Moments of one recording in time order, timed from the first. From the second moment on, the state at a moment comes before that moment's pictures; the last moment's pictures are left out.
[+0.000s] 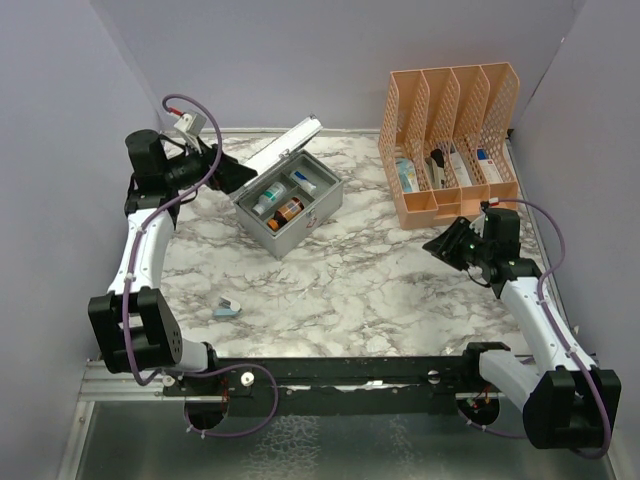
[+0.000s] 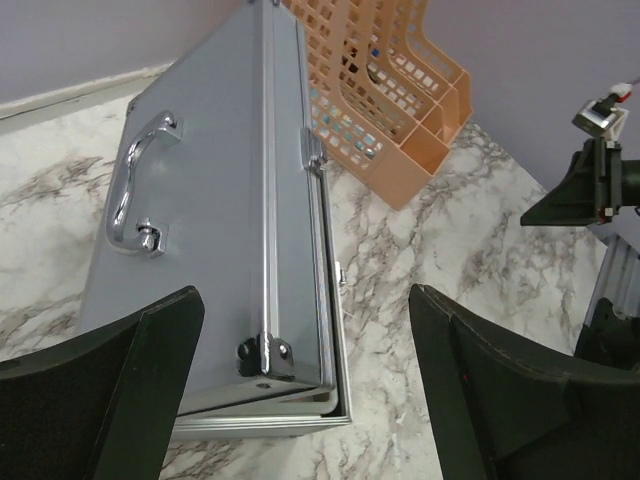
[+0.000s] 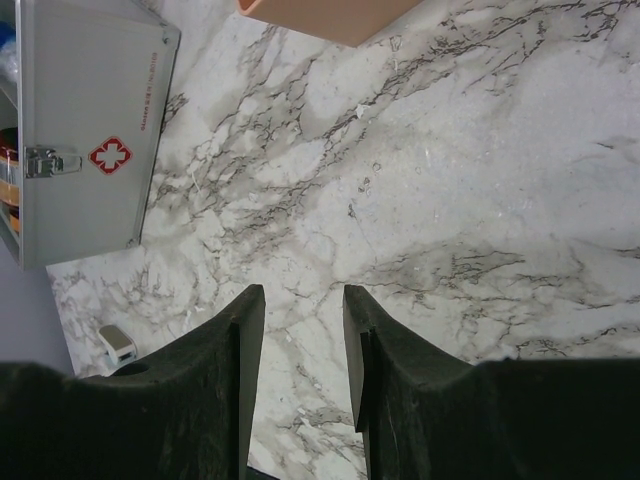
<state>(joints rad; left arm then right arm) 0.17 1.42 1.16 0.02 1.06 -0.19 0.00 0.98 0.63 -0.37 -0.35 0.63</state>
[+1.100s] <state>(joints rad) 0.03 1.95 1.59 -0.39 0.75 -0.24 0.47 1.59 1.21 -0.09 -0.24 0.71</state>
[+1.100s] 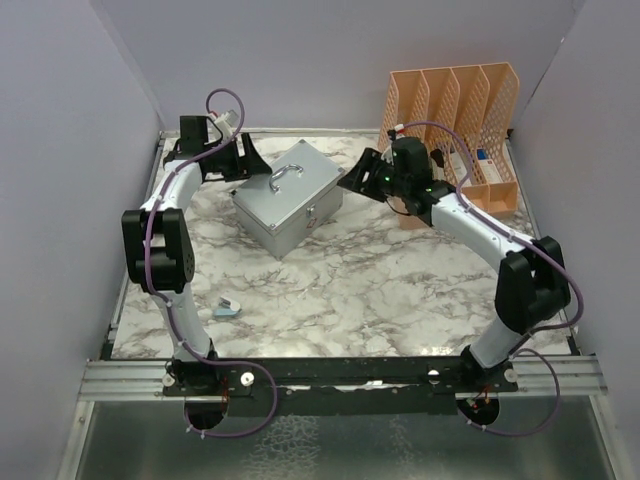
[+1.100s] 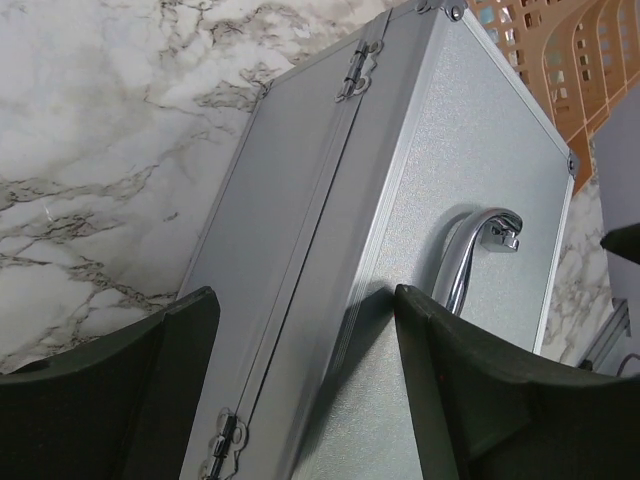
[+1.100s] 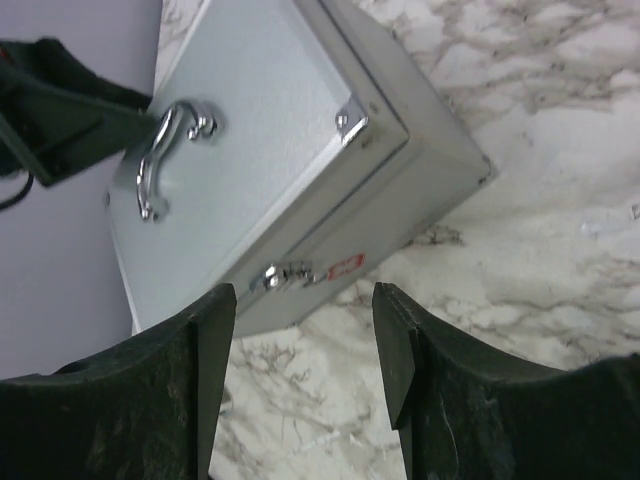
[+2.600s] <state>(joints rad) -0.05 1.49 1.15 -0.41 0.53 -0.21 0.46 1.66 1.33 -0.25 -0.16 0.45</state>
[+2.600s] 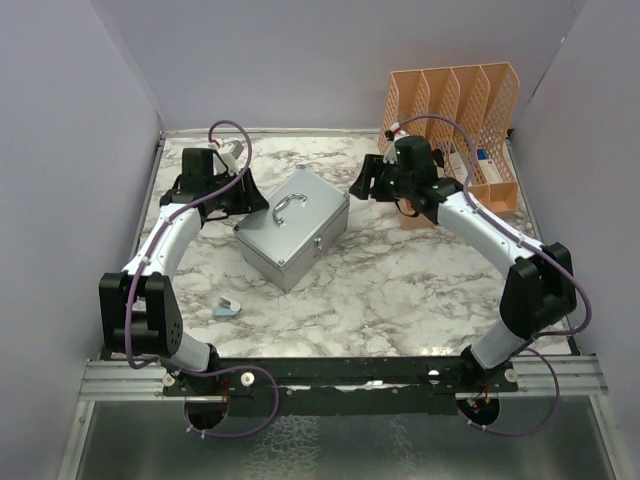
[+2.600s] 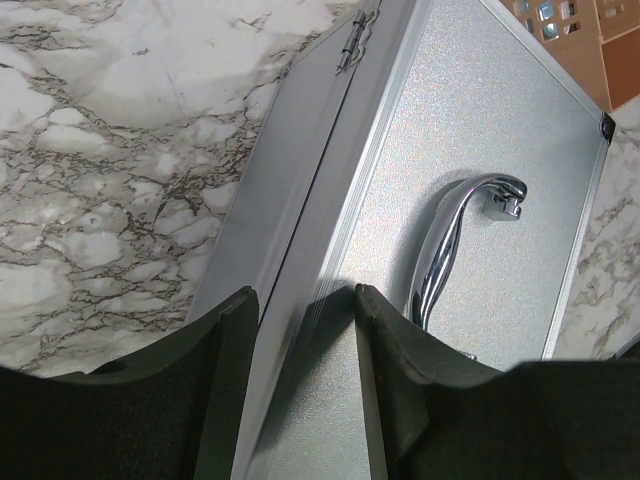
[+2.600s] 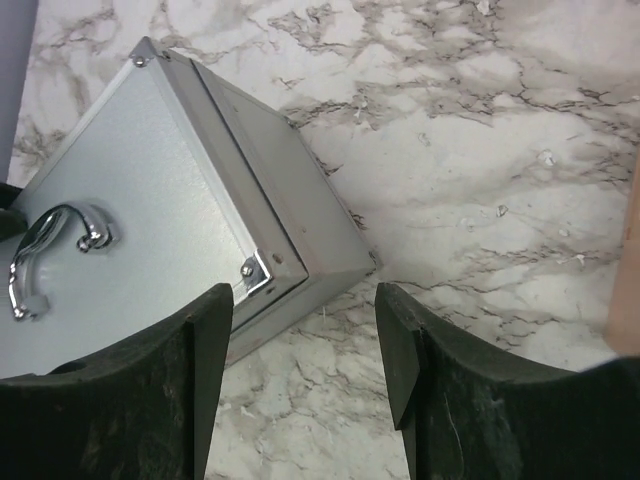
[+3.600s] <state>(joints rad) -0.05 1.43 1.09 -0.37 0.53 -0.22 0.91 1.46 0.72 0.36 0.19 0.27</state>
